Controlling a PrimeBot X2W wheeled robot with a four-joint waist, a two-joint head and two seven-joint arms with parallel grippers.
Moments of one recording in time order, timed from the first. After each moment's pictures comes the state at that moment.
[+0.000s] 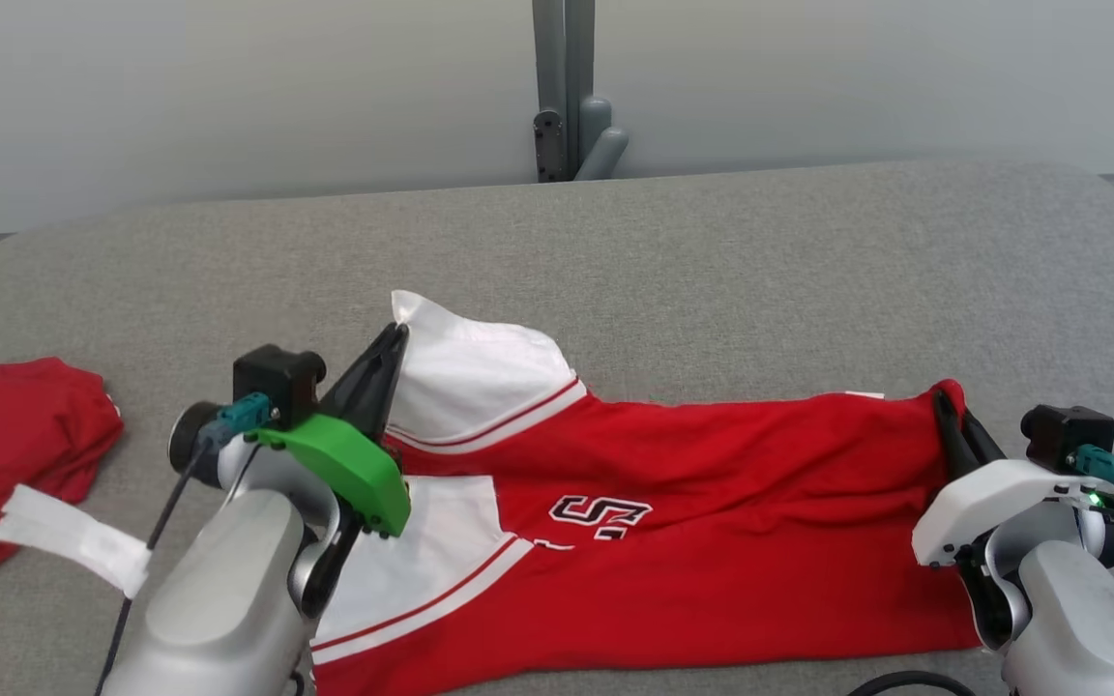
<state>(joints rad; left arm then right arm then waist) -0.61 0.22 -0.64 0.72 -0.62 -0.13 -0.26 -0.39 -0.20 0.07 0.77 0.35 0.13 -0.26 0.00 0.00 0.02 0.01</state>
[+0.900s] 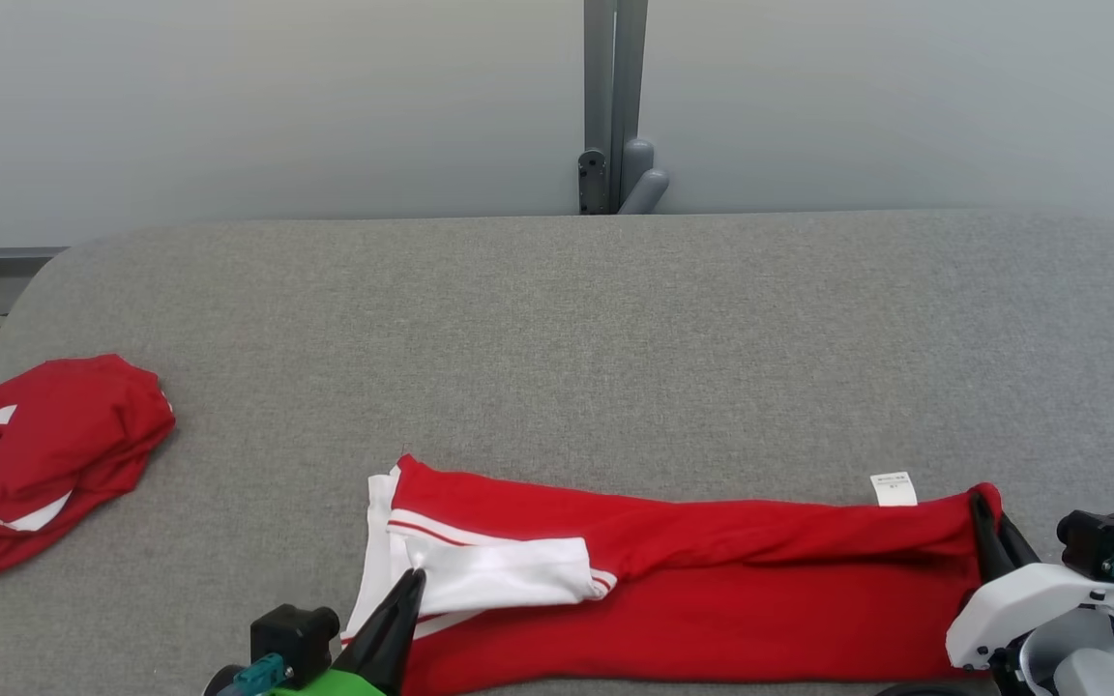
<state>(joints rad) -0.10 0.20 -0.49 0.48 -0.53 -0.13 -0.26 -0.18 -0.20 0.00 0.68 0.35 0.13 -0.26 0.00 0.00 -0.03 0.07</state>
